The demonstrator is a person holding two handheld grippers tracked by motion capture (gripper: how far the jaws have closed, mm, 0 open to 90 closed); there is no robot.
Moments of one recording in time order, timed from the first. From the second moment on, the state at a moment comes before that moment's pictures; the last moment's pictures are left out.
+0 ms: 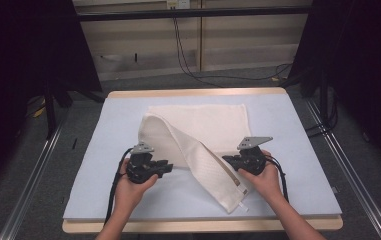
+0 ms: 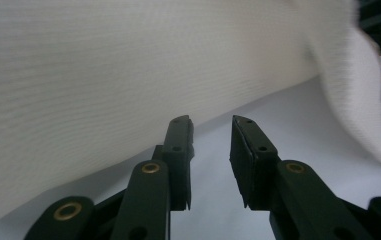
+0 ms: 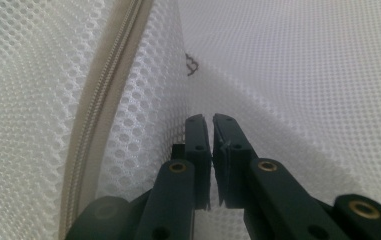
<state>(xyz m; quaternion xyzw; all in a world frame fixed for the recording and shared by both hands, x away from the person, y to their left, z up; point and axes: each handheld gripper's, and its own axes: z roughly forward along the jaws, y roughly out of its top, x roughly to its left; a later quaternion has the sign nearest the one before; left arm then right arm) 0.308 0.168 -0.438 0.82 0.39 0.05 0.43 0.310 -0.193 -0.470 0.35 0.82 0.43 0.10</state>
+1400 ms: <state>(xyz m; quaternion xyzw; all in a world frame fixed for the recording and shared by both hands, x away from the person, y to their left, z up) 0.334 0.247 -0.461 0.78 0.49 0.09 0.38 0.275 -0.201 -0.477 0.30 0.86 0.40 0.08</state>
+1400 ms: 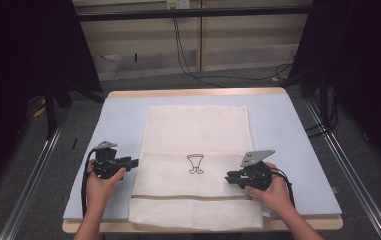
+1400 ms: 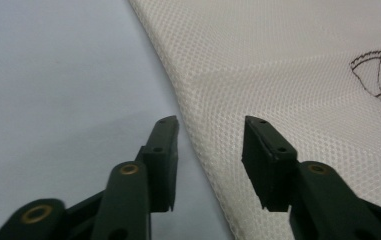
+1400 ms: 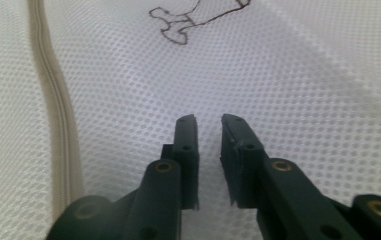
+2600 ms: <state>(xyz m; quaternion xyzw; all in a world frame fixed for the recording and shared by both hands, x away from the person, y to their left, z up) 0.325 0.216 -0.466 0.81 0.49 0.06 0.31 0.276 -0.240 -0.479 0.43 0.82 0.36 0.11</state>
